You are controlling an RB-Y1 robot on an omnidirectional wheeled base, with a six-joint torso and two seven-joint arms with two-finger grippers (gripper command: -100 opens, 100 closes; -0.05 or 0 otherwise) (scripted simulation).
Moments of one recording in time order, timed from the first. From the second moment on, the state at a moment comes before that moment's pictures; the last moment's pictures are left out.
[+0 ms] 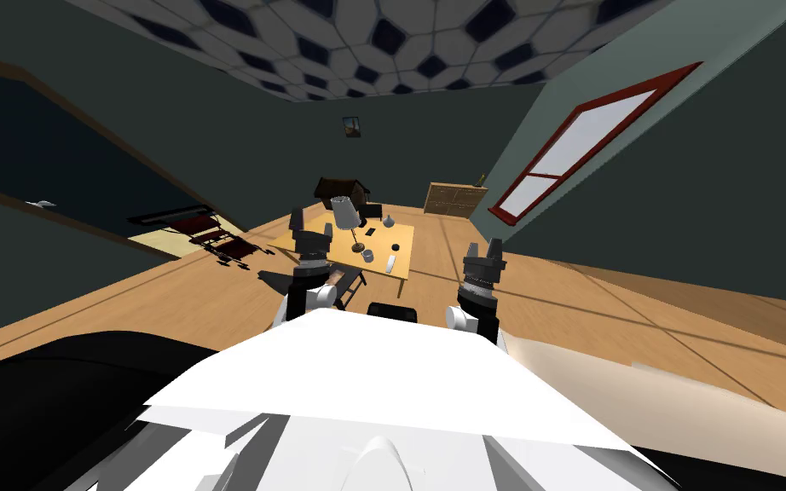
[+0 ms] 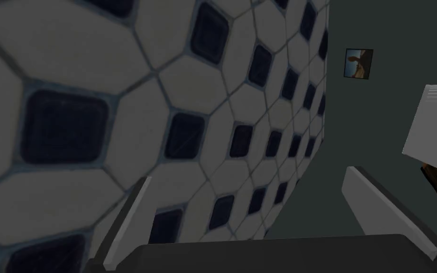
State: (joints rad) left arm 0.52 0.00 0.07 -2.35 -0.01 -0.42 0.10; right arm 0.54 0.03 0.03 -2.25 0.03 -0.53 0.01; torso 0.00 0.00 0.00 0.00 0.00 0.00
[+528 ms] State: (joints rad) left arm 0.46 0.14 0.08 -2.27 0.03 -0.30 0.15; right arm 0.54 0.03 0.03 -2.25 0.03 -0.53 0.01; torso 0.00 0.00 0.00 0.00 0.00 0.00
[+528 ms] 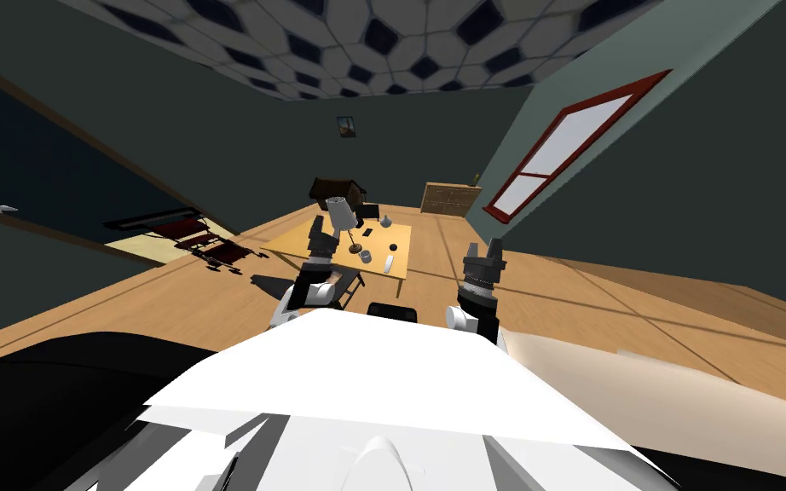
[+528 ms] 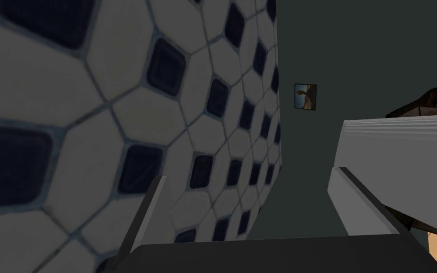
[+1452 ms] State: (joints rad) left arm 0.34 0.25 0.10 -2.06 0.11 -0.05 0.25; right arm 0.54 0.03 0.03 -2.25 0.03 -0.53 0.01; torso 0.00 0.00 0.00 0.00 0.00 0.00
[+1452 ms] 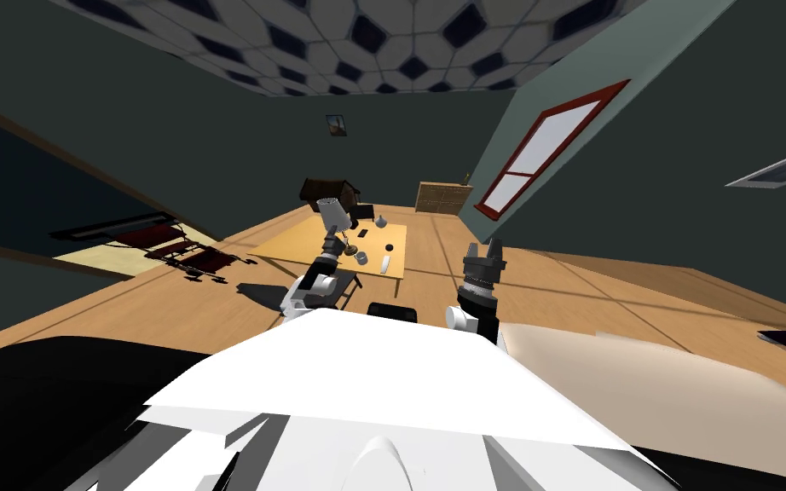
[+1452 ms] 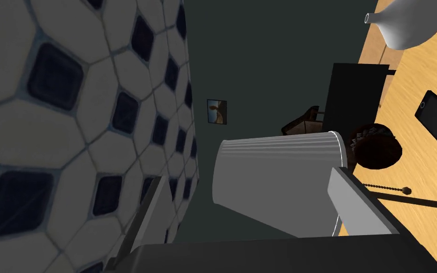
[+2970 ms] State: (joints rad) left arm 0.14 0.35 0.13 -1.73 0.24 0.36 0.43; right arm 0.54 0.03 0.03 -2.25 0.03 -0.53 0.01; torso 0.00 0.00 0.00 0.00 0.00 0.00
